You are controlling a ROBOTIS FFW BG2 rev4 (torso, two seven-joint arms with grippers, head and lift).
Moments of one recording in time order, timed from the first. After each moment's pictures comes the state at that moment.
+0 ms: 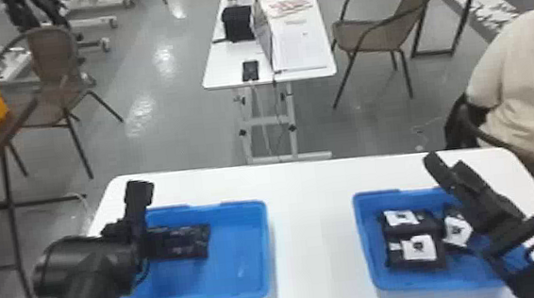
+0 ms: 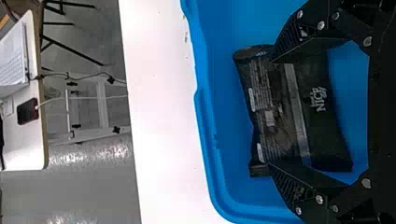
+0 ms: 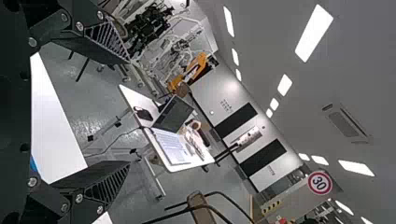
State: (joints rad) left arm -0.43 0.13 0.14 -0.84 -0.28 0.50 -0.44; right arm 0.06 -0.04 -0.23 -1.41 -0.62 0.07 0.52
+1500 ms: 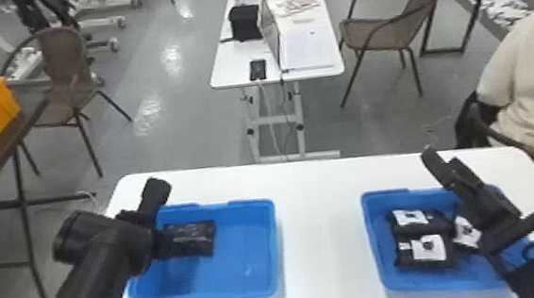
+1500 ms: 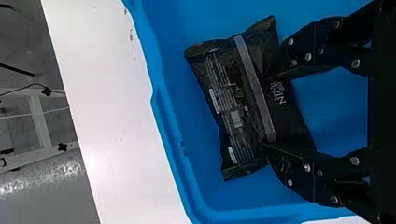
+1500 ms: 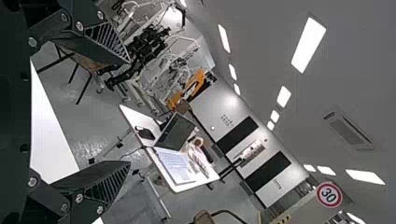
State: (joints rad) left arm -0.56 0.15 0.06 -0.66 -0.48 0.61 -0.51; right arm 0.02 -0.04 -0.22 -1.35 -0.66 0.07 0.59
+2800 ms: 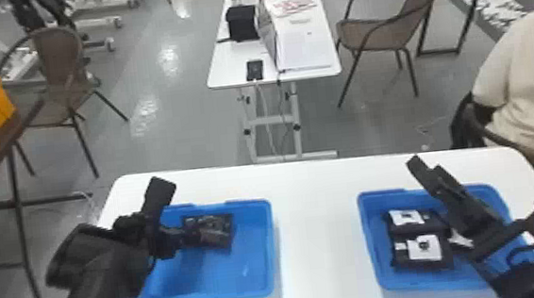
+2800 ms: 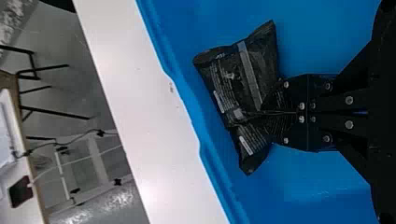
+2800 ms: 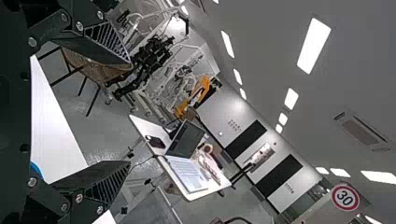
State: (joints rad) left arm -0.43 0.12 0.13 -0.83 -0.52 0.40 -0.66; right arm 0.02 -0.03 -0.20 -1.33 -0.68 0.10 0.61
